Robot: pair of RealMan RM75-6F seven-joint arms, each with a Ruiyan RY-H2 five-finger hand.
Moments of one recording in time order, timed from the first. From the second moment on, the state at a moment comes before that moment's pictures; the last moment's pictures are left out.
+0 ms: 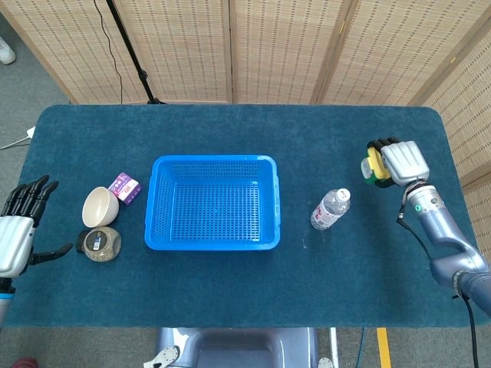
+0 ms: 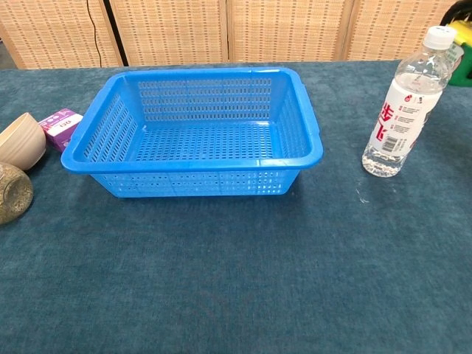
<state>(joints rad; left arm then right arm) -0.21 -0.93 -0.11 -1.94 1.43 1.42 0.07 0.78 -1.38 0.08 -0.83 -1.37 0.85 0.27</state>
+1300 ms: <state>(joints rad) -0.15 -1.04 -0.03 -1.72 1.51 1.45 0.03 0.36 -1.14 0.03 -1.42 -1.44 1.46 0.07</state>
